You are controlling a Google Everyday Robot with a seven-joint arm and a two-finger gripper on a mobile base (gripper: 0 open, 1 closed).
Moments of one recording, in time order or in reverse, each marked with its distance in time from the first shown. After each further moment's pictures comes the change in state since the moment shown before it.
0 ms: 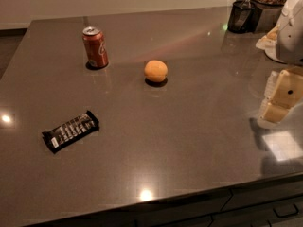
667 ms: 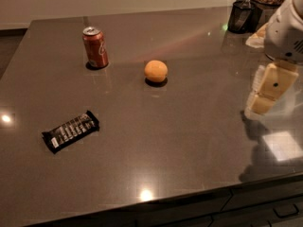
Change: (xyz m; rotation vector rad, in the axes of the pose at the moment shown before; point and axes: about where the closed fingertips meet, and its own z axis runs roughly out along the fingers) arm -0.014 -0.015 0.012 -0.016 -0.048 0.010
